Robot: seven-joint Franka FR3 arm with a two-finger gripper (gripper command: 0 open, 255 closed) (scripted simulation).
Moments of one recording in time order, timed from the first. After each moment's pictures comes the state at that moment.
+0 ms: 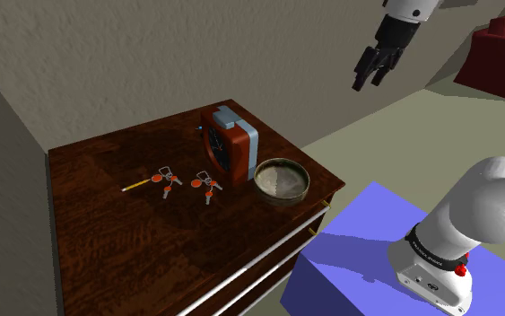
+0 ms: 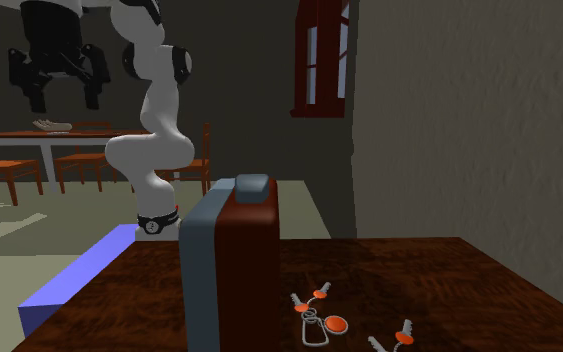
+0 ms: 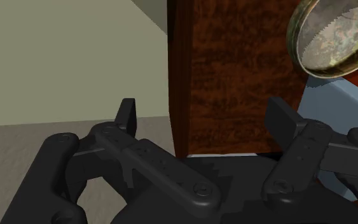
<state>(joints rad) -0.01 -0.74 -0.04 -2.31 0.03 1.67 0.05</state>
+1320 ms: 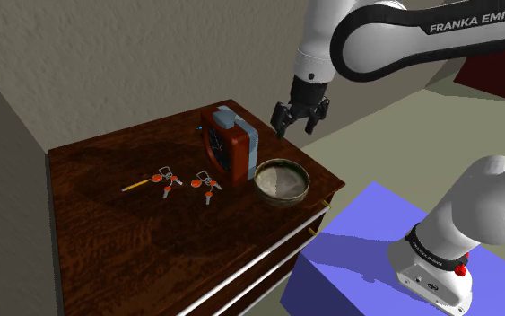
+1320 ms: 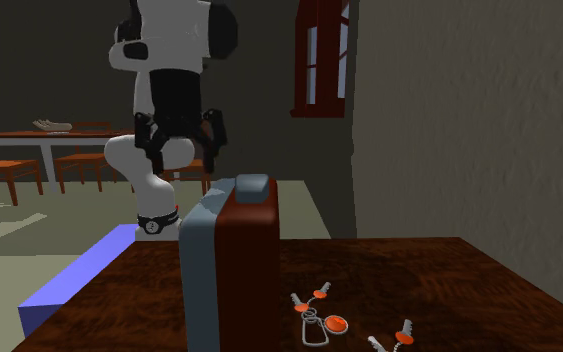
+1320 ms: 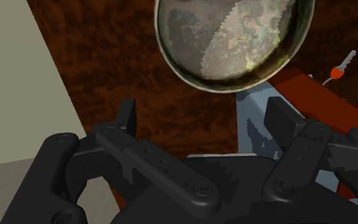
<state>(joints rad) 0.05 -0.43 0.35 -2.31 0.16 1.97 0.58</state>
